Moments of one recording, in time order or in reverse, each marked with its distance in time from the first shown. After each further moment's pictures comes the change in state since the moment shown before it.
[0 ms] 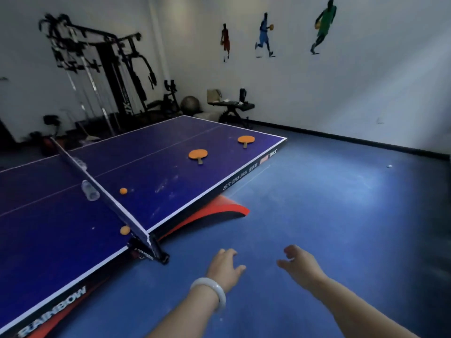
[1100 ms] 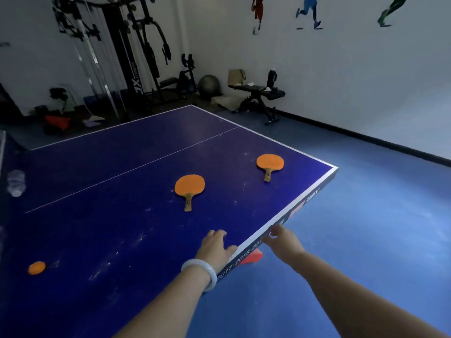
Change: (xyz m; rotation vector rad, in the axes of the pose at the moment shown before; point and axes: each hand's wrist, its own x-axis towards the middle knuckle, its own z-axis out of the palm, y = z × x) left_hand 0.625 0.015 -0.142 -0.155 0.100 -0.169; right_hand 0.648 -0.202 -0.061 -0.067 -0.129 -0.104
